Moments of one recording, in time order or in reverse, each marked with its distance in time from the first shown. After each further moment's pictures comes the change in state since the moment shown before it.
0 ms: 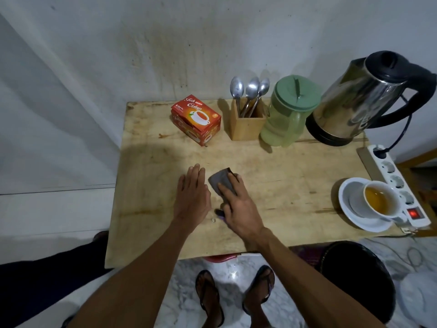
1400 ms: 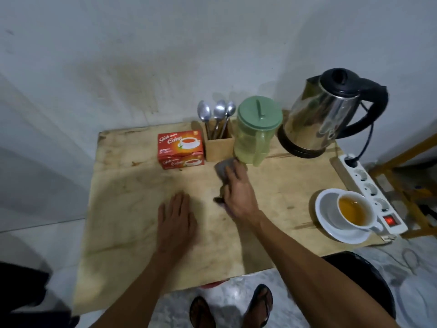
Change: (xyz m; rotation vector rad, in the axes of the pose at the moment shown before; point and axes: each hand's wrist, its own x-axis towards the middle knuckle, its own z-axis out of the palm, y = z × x) left_hand 0.001 0.023 0.002 -0.009 -0.006 0.005; right_hand 0.065 0.053 -0.058 0.055 0.148 0.187
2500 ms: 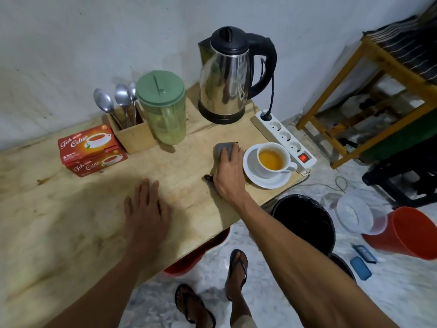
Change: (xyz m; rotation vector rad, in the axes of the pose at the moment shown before) left_hand 0.009 0.074 0.017 -0.049 -0.027 0.099; right_hand -0.062 0.086 -0.070 -0.232 0.249 0.390
